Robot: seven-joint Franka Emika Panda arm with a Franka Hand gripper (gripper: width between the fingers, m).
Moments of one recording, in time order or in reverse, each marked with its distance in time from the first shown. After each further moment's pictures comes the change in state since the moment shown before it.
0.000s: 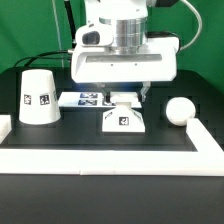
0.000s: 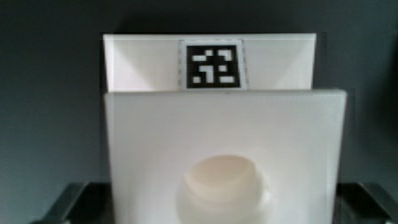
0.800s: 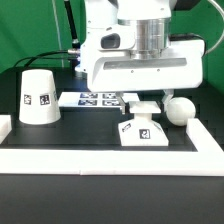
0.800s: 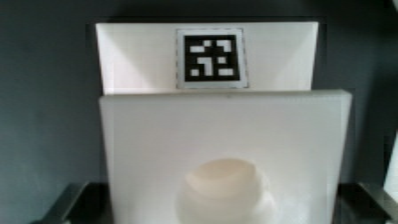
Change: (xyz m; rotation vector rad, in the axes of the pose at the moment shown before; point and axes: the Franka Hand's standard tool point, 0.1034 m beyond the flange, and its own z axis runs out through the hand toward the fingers) arm 0.075 -0.037 -0.006 0.012 0.088 -0.057
